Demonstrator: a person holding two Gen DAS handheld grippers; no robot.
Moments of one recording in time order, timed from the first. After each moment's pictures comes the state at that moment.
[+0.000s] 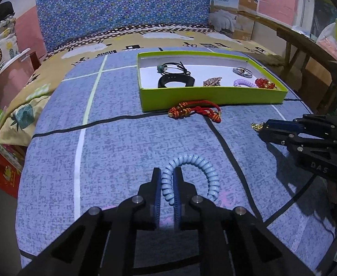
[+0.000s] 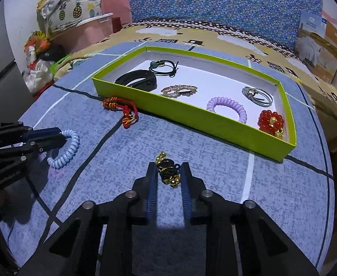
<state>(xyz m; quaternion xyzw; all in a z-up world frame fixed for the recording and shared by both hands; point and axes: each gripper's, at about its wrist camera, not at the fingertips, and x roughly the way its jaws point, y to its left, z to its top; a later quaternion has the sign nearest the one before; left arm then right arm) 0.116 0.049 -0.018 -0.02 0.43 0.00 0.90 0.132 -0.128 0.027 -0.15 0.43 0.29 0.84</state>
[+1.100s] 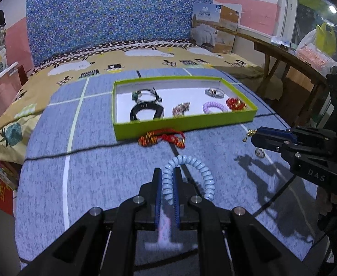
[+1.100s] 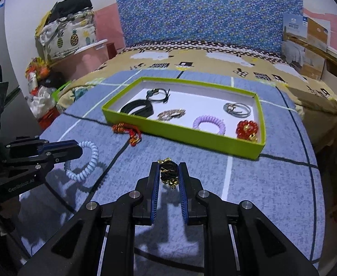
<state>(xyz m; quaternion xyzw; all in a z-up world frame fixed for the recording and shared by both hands) 0.116 0.030 0.020 -0.03 0.38 -0.05 0.92 0.110 -0.155 0.067 -0.09 0.38 0.28 0.88</state>
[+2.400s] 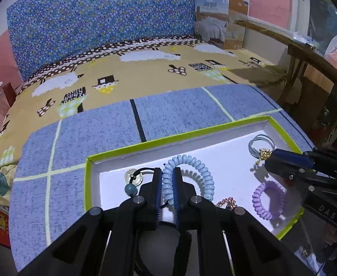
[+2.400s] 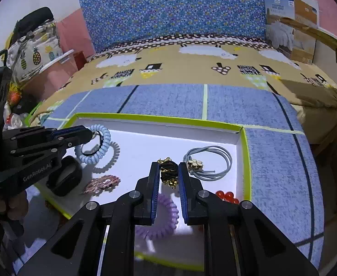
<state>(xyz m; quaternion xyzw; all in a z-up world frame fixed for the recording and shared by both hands) 0.306 0.026 0.010 0.01 0.40 -0.04 0.91 0.267 -0.150 0.049 -0.05 0.41 0.22 0.88</state>
